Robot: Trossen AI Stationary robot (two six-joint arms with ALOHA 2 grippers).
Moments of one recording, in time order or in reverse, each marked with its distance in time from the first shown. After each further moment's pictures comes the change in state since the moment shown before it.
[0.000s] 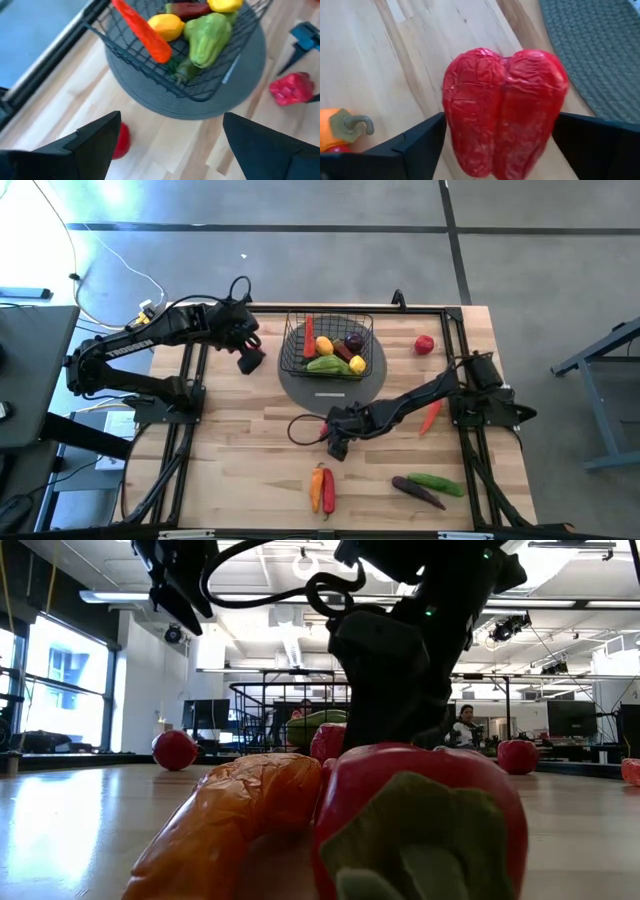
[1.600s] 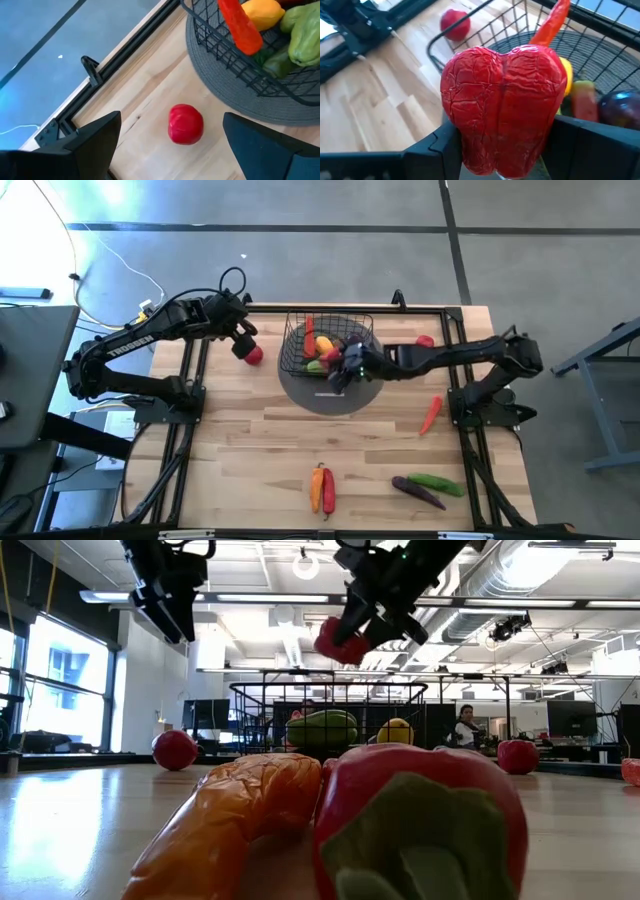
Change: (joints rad) left arm 0.119 0.003 0.000 -0.089 -0.255 0.024; right arm -0.321 -0.367 -0.001 -0.029 0.135 -0.104
